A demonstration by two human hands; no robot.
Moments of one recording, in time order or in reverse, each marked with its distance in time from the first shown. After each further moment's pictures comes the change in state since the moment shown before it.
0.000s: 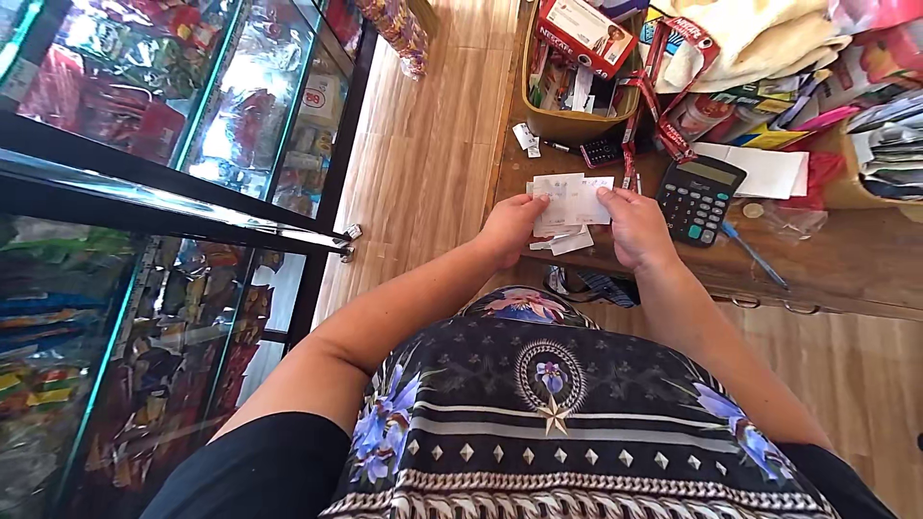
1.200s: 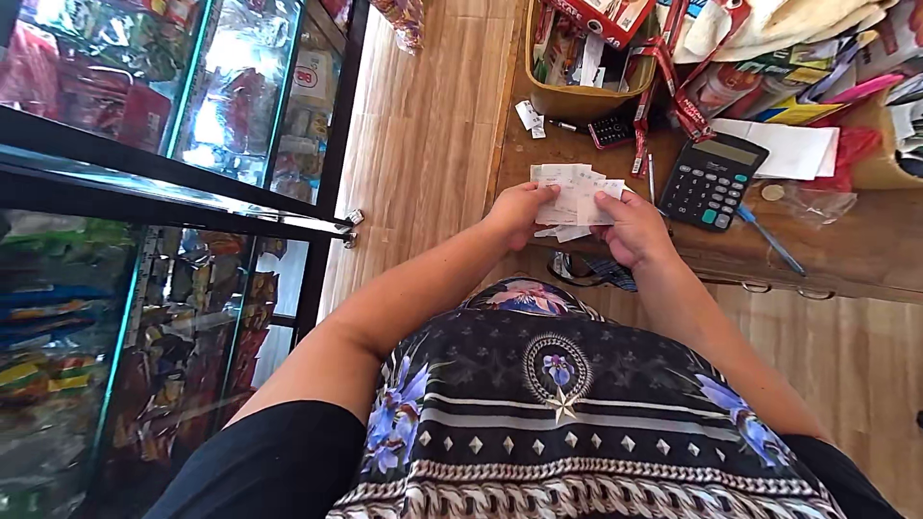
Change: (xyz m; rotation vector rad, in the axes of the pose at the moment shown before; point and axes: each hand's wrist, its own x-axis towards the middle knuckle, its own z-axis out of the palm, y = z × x) left_hand 0.024 -0.010 -0.001 -0.067 0.017 -0.112; right_hand 0.013 0.043 0.003 0.328 -0.019 0.183
